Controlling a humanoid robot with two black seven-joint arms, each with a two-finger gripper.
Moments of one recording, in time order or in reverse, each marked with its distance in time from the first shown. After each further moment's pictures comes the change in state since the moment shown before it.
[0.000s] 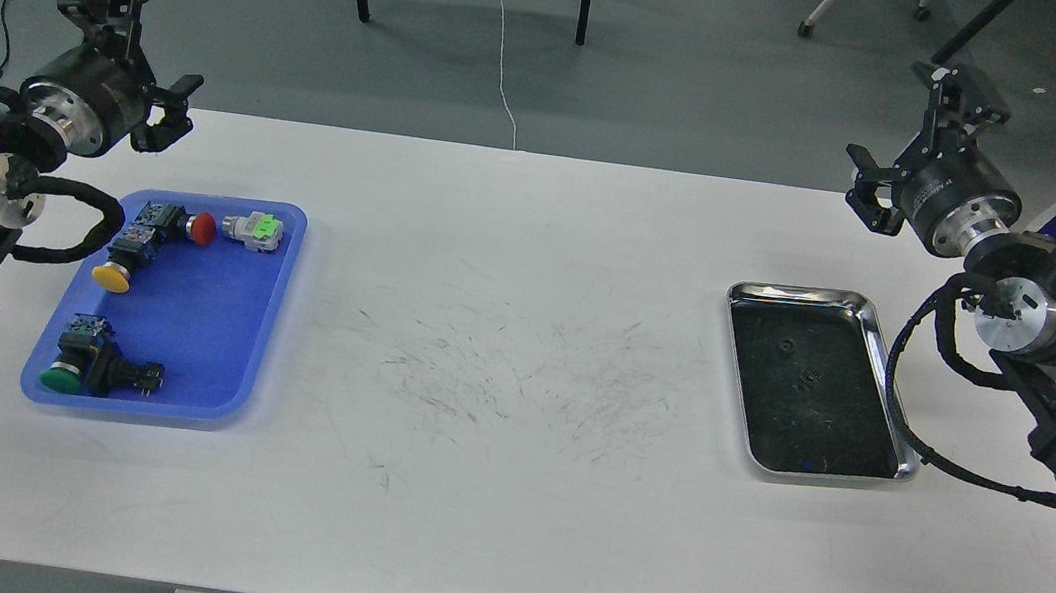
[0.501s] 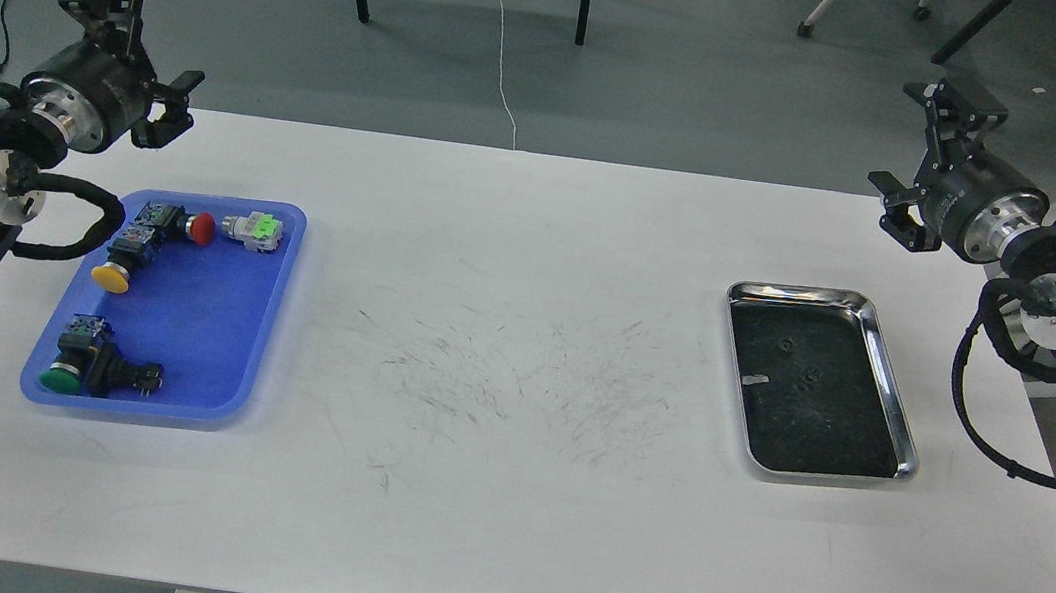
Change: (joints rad) left arm -0.004 0.000 -0.001 0.000 0.008 0.002 0.000; right arm 0.211 -0.115 -0.417 0.018 -0.008 -0.002 -0.058
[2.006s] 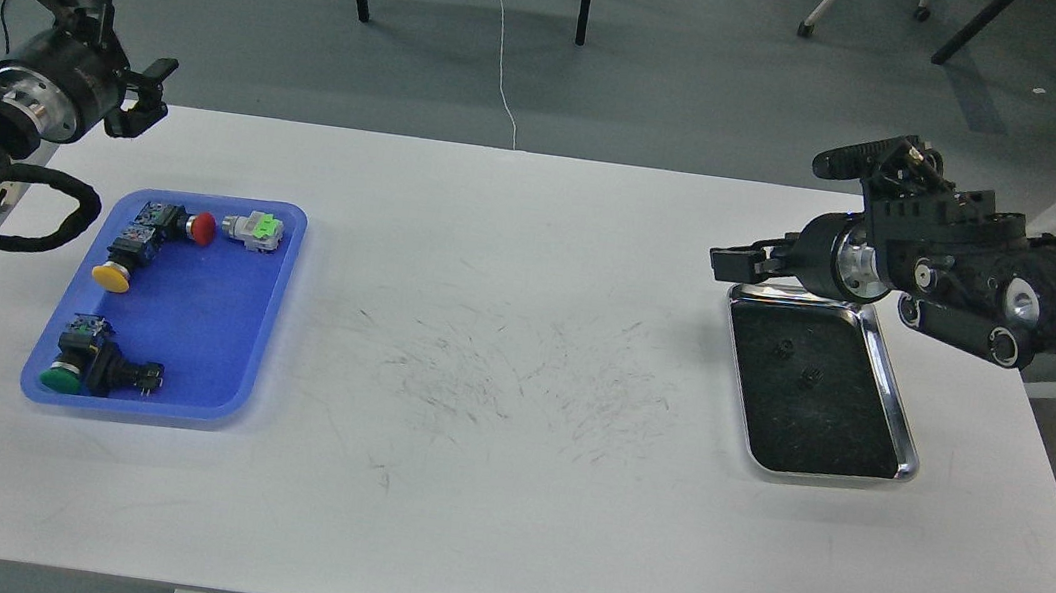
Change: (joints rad) left arm -0.001 0.036 0.000 0.000 0.000 0.001 -0.002; right arm 0.381 0.265 -0.925 0.083 -0.800 -0.043 0.087
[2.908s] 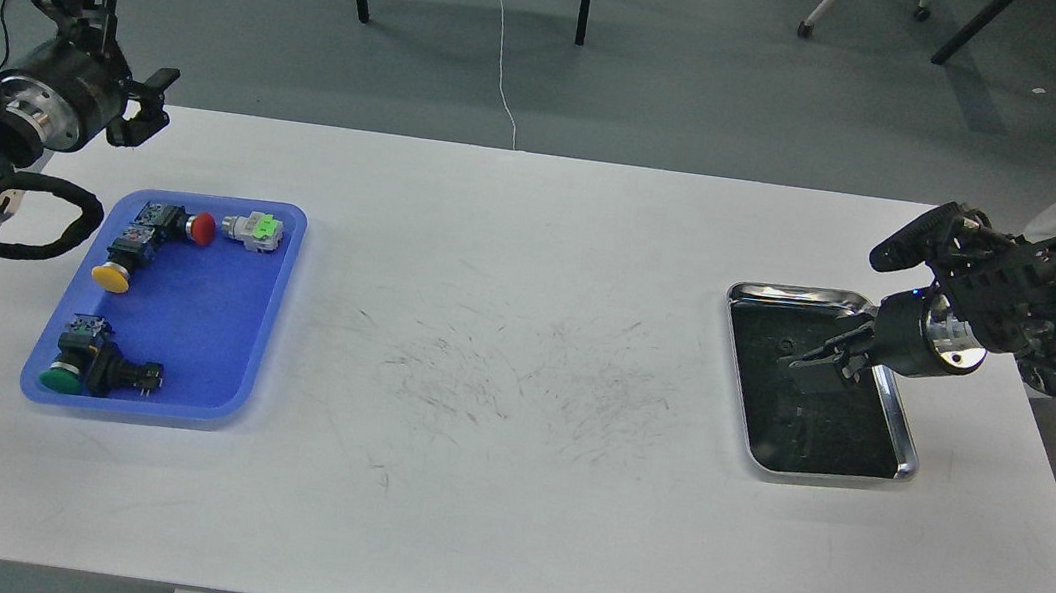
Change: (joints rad) left arm 0.009 -0.008 0.001 0.003 0.002 0.002 0.000; right arm -0.012 -0.154 -0.107 0.058 -0.362 0.003 0.245
